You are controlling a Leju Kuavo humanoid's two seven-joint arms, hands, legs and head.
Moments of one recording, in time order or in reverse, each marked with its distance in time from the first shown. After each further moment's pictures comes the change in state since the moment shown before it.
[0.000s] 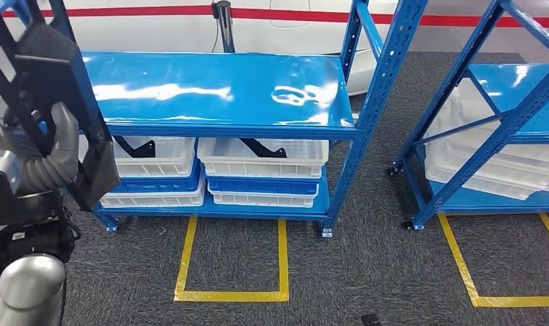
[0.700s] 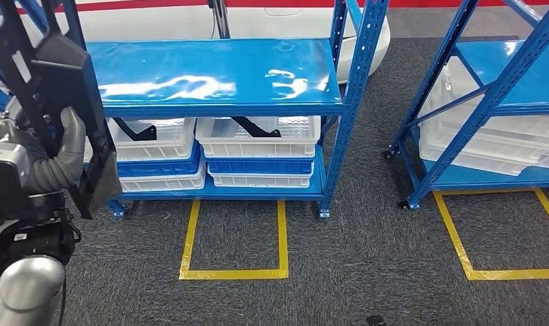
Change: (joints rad) left arm 0.008 0.014 -0.001 0.006 0.009 -0.018 0.054; right arm -0.002 0.004 0.004 0.000 0.008 0.012 0.009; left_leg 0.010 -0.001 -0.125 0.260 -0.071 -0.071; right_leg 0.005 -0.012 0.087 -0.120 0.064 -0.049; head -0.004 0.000
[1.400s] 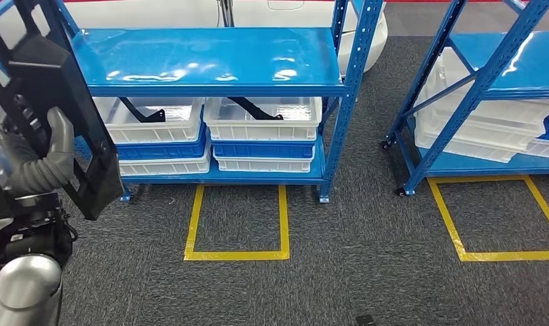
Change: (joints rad) left arm 0.025 0.010 0.025 0.012 0.082 0.085 -0.038; right arm 0.001 0.019 0.001 0.000 0.029 -0.022 -0.019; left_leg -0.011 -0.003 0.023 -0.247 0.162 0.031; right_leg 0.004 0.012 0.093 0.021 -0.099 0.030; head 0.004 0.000
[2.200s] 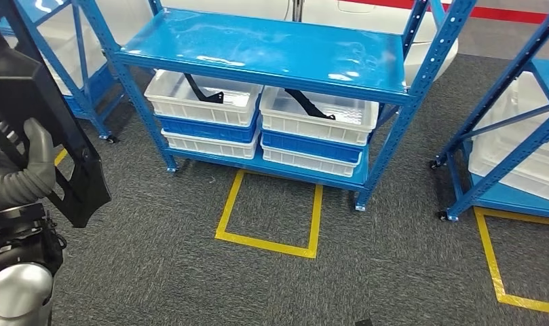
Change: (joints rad) left arm 0.078 0.006 0.073 -0.011 -0.010 0.038 -0.049; right arm 0.028 -0.004 0.000 -0.001 0.049 -0.044 0.002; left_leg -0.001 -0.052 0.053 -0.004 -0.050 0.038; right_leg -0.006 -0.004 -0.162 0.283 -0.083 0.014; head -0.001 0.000
